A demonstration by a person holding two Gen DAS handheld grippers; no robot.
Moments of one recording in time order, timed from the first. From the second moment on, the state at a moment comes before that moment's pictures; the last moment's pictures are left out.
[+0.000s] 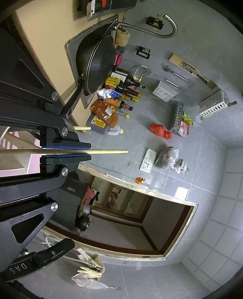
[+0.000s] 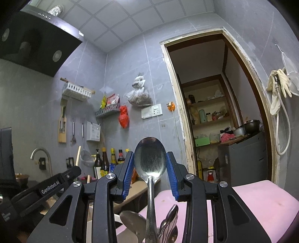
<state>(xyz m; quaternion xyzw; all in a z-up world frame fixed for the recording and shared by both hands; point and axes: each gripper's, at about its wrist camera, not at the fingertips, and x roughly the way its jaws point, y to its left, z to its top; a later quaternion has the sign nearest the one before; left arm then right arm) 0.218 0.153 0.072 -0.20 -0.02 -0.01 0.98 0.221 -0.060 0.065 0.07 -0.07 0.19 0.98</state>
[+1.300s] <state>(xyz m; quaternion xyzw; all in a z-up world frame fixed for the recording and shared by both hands) 0.157 0.090 0.102 -0.08 0.09 -0.07 0.99 0.162 -0.152 0.121 0.01 0.04 0.19 0.98</state>
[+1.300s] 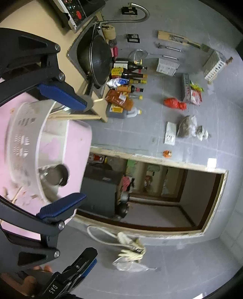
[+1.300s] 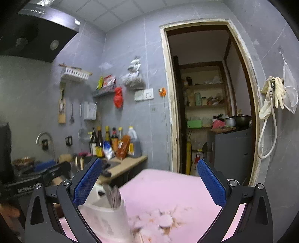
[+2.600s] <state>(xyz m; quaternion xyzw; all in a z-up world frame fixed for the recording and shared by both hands) 0.208 -0.055 -0.025 -0.06 0.47 -0.21 0.86 0.119 -0.246 -0.017 -0.07 0.40 0.27 0.87</state>
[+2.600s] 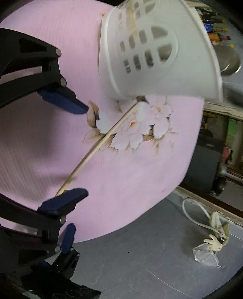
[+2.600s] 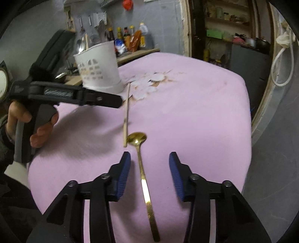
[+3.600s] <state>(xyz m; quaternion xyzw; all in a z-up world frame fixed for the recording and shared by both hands) 0.195 -0.019 -0.025 -0.09 0.53 -0.23 0.81 0.141 -0.240 -0.023 -0.06 0.41 0.24 0.88</state>
